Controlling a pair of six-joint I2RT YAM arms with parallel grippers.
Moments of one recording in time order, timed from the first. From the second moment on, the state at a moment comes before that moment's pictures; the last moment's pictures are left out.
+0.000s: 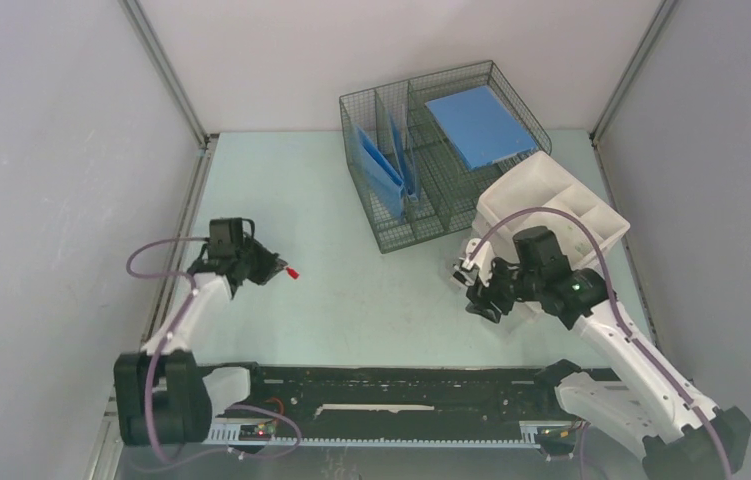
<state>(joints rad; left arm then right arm) 0.09 1.20 0.70 -0.45 0.13 -0.91 0.47 0.90 0.78 -0.75 -0.46 -0.56</state>
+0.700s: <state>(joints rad) -0.68 0.54 0.23 0.29 0.11 -0.83 0.30 0.72 0.92 -0.83 -0.90 -0.54</state>
